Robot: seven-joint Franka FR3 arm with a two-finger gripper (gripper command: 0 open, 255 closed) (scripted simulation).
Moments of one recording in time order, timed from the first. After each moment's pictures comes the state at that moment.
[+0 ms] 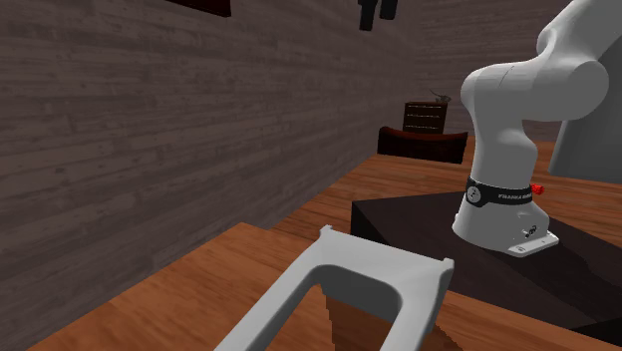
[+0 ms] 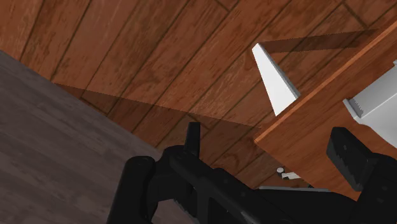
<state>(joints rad) 0.02 -0.80 0.01 -2.38 -0.02 1.67 0.09</state>
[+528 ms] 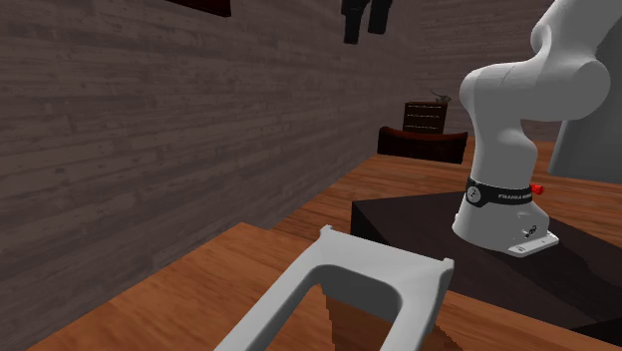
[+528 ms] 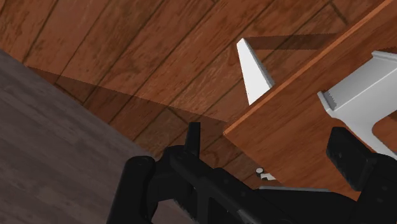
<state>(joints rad) 0.07 -0.66 0.07 -2.37 0.03 1.80 0.12</state>
